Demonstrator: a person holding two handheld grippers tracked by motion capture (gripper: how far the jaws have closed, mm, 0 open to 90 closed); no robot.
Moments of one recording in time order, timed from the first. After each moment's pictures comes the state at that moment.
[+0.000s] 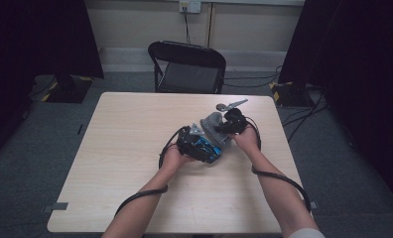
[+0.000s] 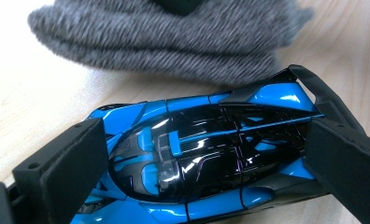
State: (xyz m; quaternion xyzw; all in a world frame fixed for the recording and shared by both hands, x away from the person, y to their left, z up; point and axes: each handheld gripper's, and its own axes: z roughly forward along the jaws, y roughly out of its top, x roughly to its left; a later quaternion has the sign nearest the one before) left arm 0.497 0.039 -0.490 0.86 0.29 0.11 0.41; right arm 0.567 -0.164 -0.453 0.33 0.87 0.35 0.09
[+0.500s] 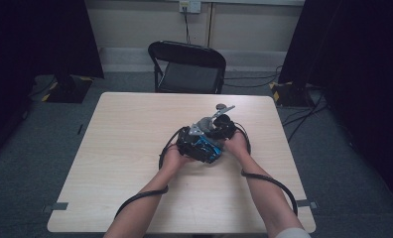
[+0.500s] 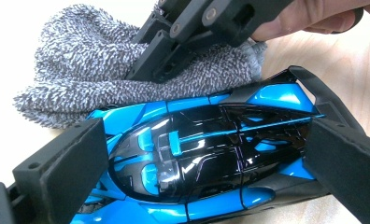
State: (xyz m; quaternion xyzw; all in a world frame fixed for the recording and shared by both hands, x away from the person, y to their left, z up) left arm 0.497 0.039 -0.491 0.86 0.29 0.11 0.41; right arm 0.567 -0.137 -0.484 0.33 0.88 0.34 0.08
